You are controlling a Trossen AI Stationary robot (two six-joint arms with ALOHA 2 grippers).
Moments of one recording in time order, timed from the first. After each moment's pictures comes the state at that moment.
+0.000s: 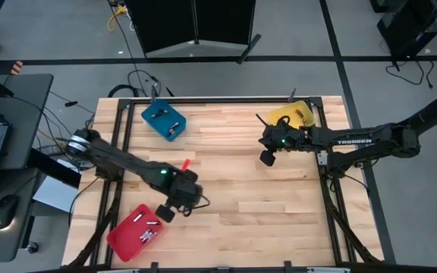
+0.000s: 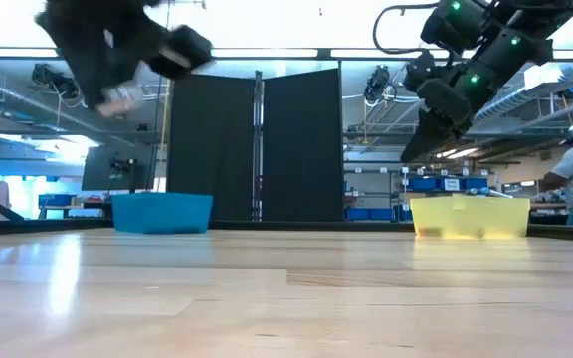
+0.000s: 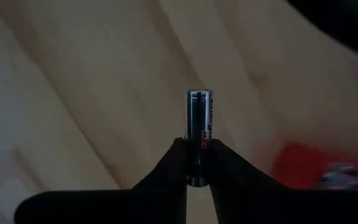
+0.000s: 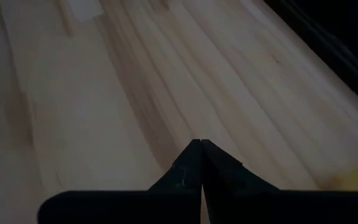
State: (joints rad) left arm -0.36 1.64 1.33 -1.03 0.04 0.15; right arm -0.20 1.13 0.63 -0.29 0.24 0.19
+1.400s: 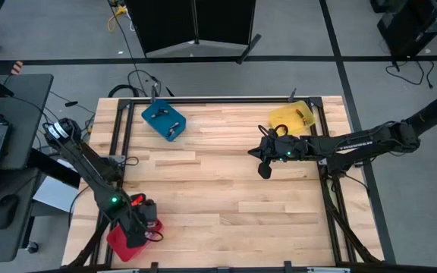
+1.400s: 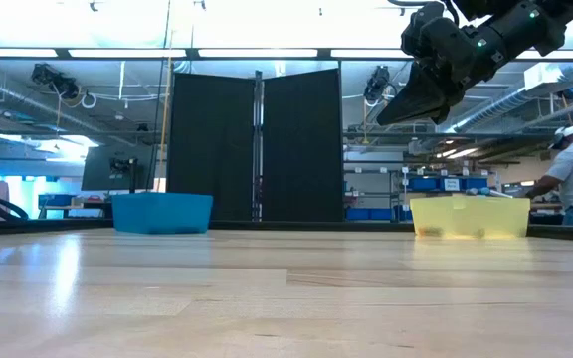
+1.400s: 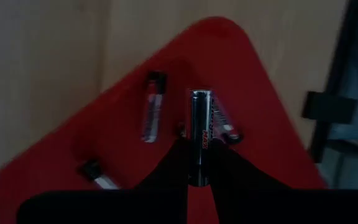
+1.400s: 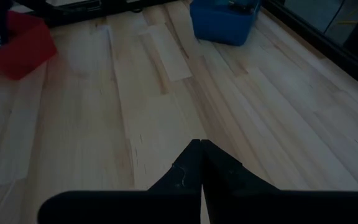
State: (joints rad) left arm -0.90 1.33 0.77 -0.65 -0.01 -1.08; right arm 0.00 1.13 0.61 -0.04 0.21 0.24
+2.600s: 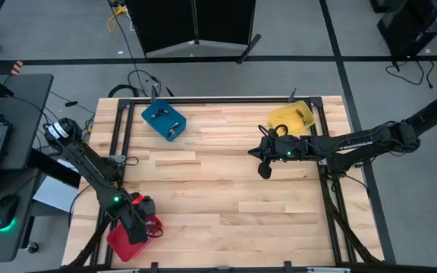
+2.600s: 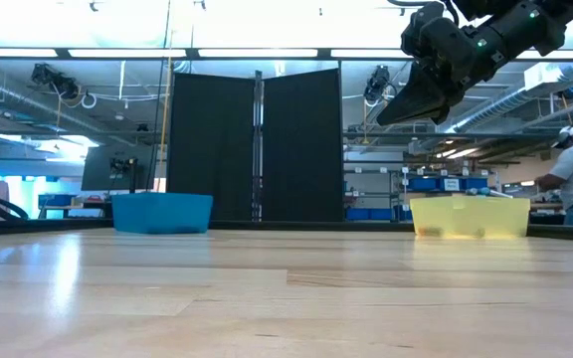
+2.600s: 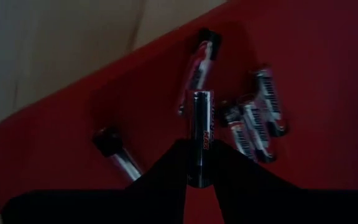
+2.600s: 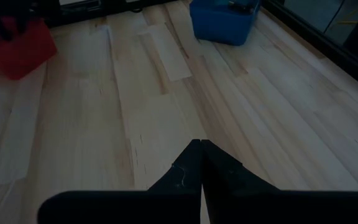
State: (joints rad) left arm -0.90 1.33 0.66 -0.59 0.05 -1.24; right arm 0.00 1.13 0.61 -0.04 0.21 0.24
